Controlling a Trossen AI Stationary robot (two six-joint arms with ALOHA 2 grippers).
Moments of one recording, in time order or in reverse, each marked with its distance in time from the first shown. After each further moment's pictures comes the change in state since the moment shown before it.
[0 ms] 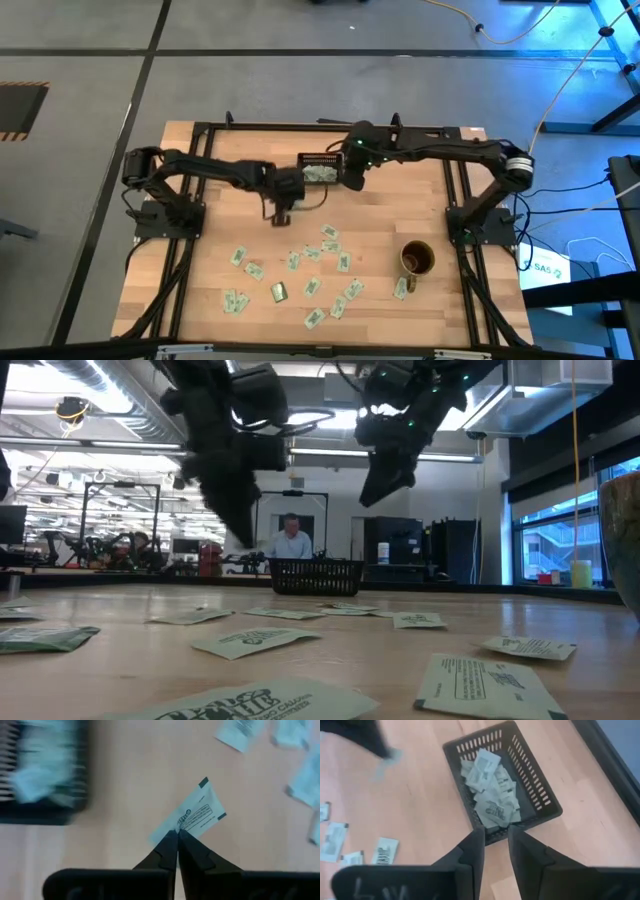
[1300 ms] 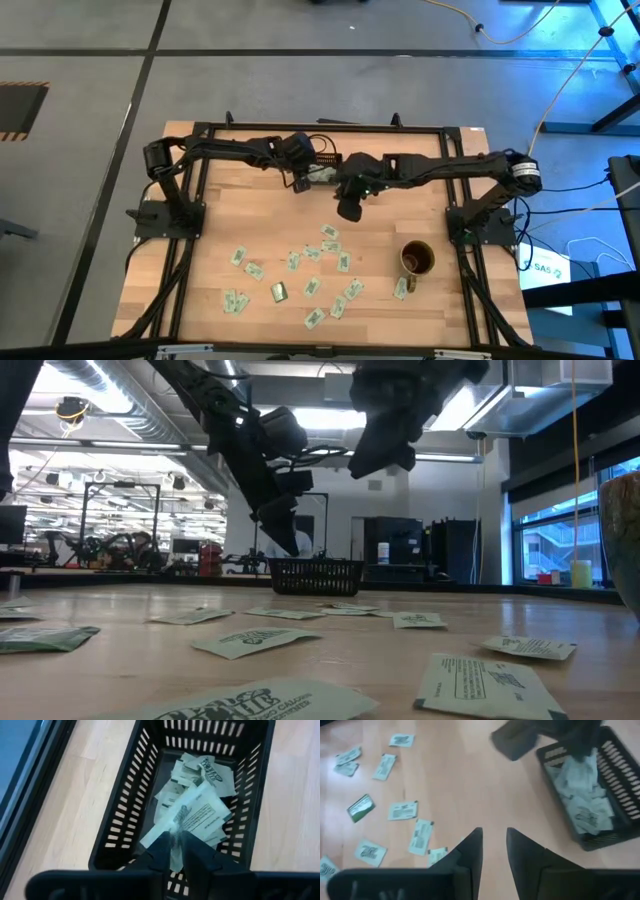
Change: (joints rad) left arm 0.238 0.168 0.083 0.281 -0.076 0.074; right arm 0.252 -0.038 -0.030 0.070 0.000 0.207
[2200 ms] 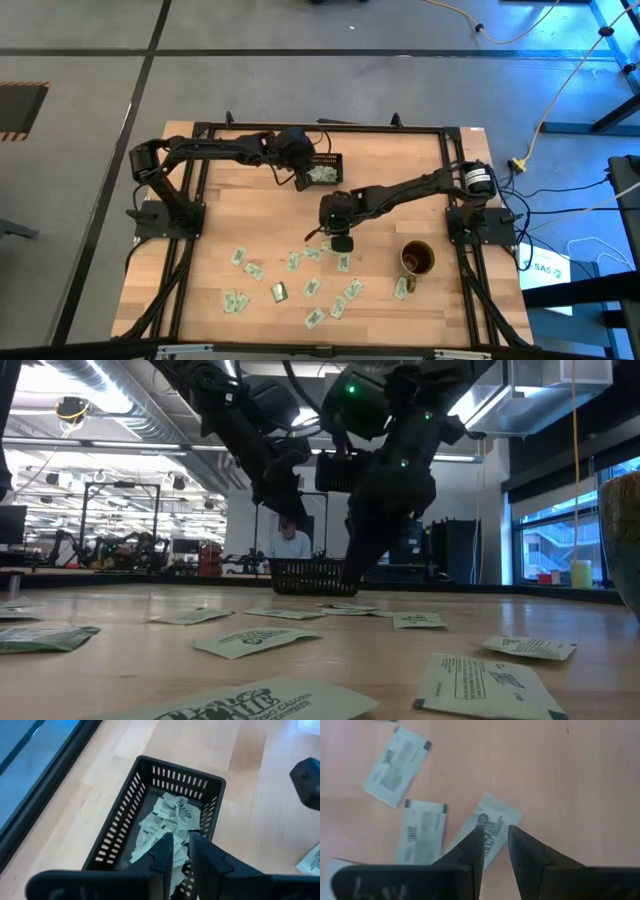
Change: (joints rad) left arm -0.003 -0.111 0.000 0.013 0.115 -0.158; right arm 0.122 0.357 0.000 0.104 0.014 -0.225
